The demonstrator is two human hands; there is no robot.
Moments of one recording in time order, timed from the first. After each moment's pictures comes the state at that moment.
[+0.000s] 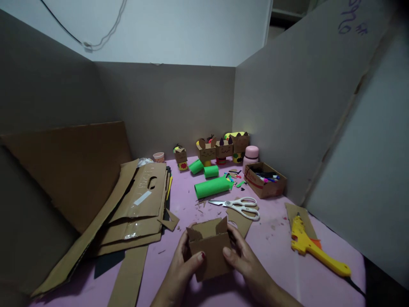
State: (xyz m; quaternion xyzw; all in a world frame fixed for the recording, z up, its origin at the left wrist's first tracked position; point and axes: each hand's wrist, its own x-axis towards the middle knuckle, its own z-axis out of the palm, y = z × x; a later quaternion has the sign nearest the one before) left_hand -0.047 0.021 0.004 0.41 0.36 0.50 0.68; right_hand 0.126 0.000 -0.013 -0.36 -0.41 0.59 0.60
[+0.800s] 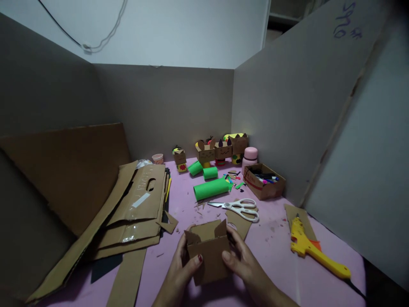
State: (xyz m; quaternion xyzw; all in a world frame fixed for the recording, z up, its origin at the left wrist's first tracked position) left_hand -0.044 0.020 0.002 0.42 0.37 0.52 0.65; right_hand 0.126 0.001 -0.015 -0.34 -0.41 0.59 0.60
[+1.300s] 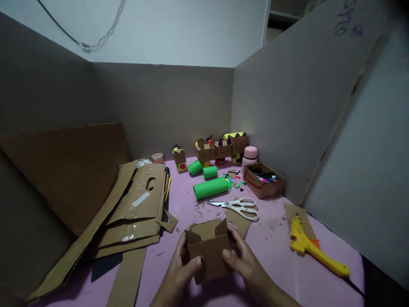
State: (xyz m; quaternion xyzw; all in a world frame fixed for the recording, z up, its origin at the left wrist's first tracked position) left_hand -0.049 0.022 -0.001 0.43 0.35 0.50 0.66; right_hand 0.127 0.000 -0.013 -0.35 -0.41 0.59 0.60
